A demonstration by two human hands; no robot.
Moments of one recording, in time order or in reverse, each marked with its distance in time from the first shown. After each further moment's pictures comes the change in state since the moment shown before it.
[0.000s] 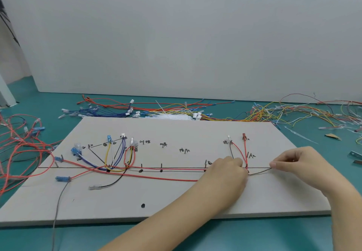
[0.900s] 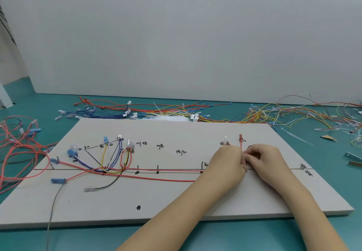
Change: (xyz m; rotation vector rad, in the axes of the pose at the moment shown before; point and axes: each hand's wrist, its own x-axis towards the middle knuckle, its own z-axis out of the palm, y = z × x) left_hand 0.047 -0.005 0.012 -0.559 -0.025 -0.399; right_hand 0.039 0.001 0.060 -0.138 0.147 -0.353
